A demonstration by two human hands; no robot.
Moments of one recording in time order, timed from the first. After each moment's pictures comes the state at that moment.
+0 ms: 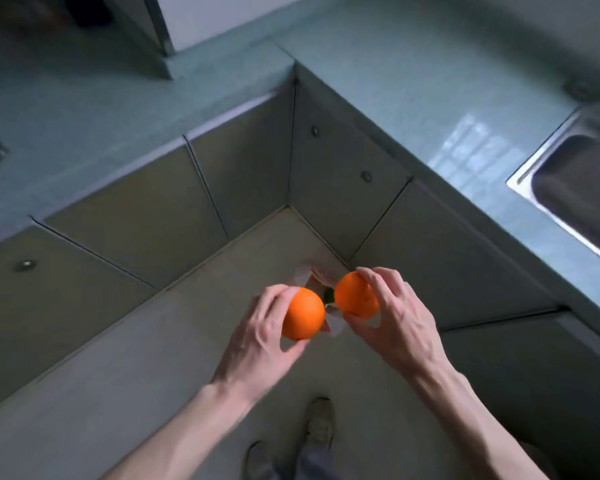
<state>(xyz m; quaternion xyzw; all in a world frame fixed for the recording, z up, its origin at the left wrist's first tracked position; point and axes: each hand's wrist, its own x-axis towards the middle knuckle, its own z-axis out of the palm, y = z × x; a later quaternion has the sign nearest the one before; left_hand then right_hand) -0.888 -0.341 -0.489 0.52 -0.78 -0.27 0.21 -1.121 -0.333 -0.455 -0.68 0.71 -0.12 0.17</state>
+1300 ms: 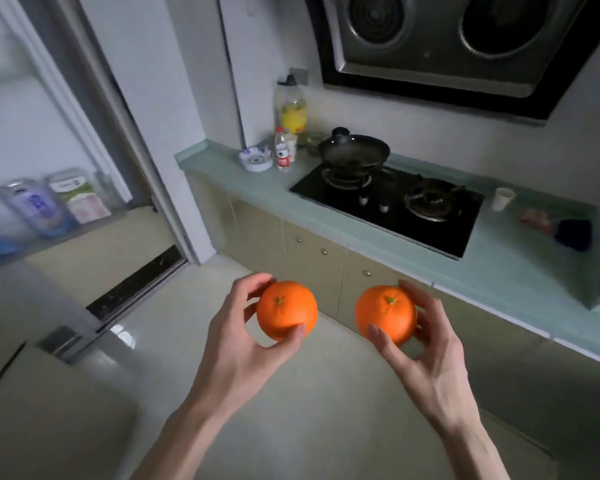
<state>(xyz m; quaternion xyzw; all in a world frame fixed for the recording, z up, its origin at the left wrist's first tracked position) -0.723 0.005 -0.149 0.80 -0.22 0.04 0.55 -0.829 -0.227 -0.169 -0.80 0.14 -0.26 0.52</state>
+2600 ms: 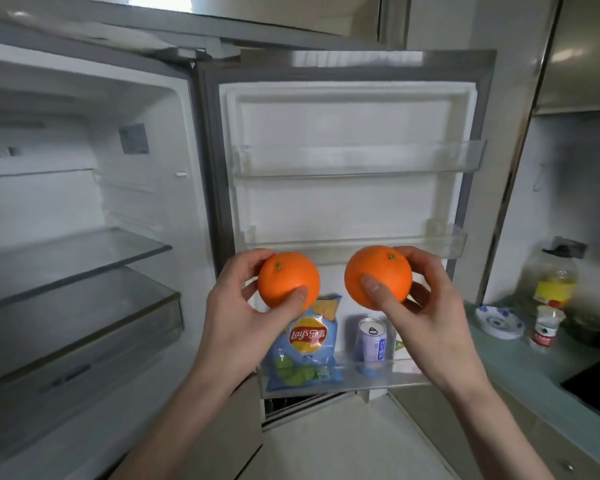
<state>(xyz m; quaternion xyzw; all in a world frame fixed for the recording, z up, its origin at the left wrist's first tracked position) -0.525 0.475 0.047 0.76 -0.05 0.33 0.56 -0.492 0.249 0.051 -0.71 -0.19 -0.21 0.65</state>
